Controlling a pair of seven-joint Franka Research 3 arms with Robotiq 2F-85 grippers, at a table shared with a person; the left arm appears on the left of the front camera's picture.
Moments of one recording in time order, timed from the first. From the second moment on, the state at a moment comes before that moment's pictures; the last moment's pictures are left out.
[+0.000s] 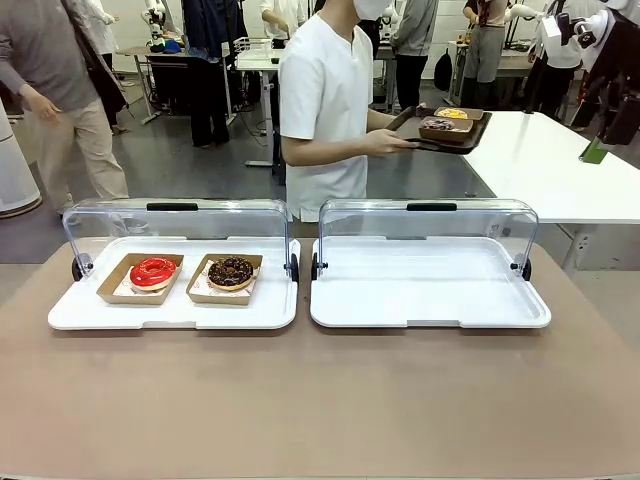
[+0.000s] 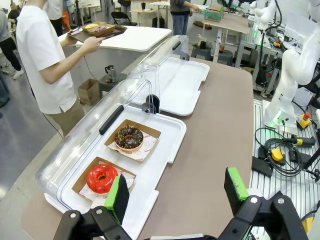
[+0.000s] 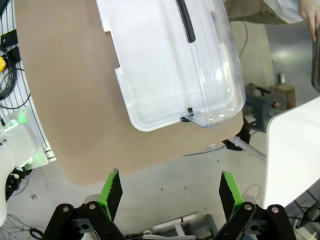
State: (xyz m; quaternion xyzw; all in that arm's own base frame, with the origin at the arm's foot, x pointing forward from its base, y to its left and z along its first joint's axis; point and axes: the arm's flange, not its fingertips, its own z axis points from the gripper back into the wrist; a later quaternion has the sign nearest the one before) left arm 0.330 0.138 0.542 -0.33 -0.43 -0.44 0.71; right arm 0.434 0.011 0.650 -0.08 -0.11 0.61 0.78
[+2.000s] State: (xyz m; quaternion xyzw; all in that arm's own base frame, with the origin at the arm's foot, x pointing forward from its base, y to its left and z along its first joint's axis) left arm 0.330 0.138 0.542 -0.33 -0.43 -0.44 0.71; right arm 0.428 -0.190 0.608 0.24 -0.27 0.59 0.72
